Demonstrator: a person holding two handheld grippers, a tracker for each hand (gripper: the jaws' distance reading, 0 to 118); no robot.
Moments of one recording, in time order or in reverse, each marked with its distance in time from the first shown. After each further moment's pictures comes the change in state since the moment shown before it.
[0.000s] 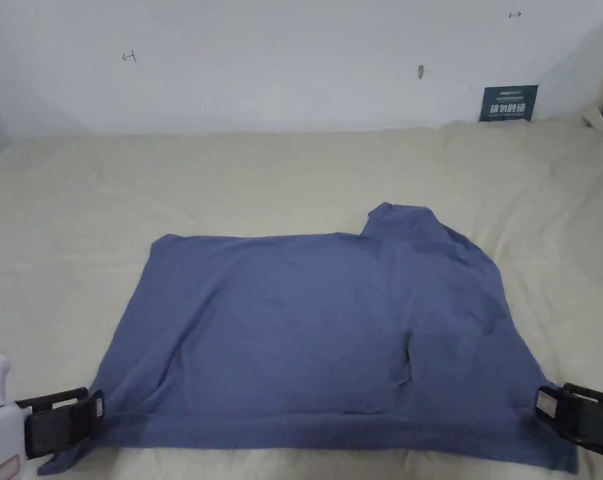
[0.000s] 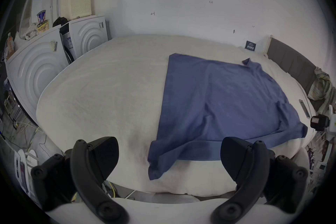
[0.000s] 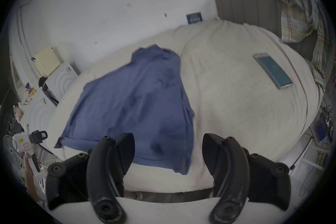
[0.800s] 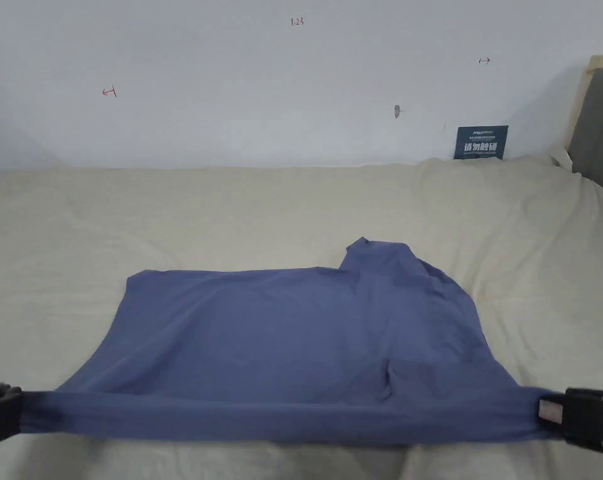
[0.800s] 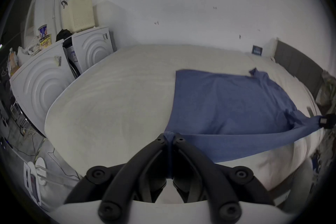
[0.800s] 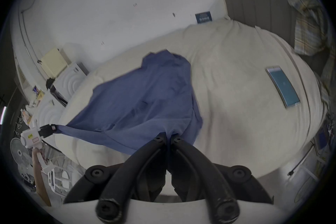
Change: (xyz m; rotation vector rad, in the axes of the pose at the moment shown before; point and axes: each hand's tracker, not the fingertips) left arm -0.003 0.045 -0.024 0.003 0.069 -0.053; right arm 0.002 0.046 -0.004 -0.116 0.008 -0.015
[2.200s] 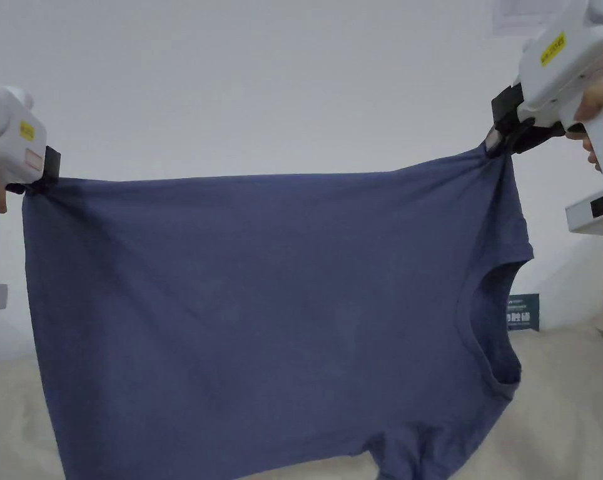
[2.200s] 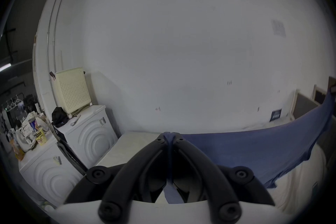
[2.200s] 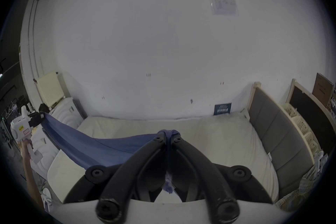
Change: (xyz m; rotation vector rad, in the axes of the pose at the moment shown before) left arm 0.077 0.555 -0.086 0.401 0.144 -0.071; right arm -0.168 0.588 -0.040 0.355 -0.043 0.233
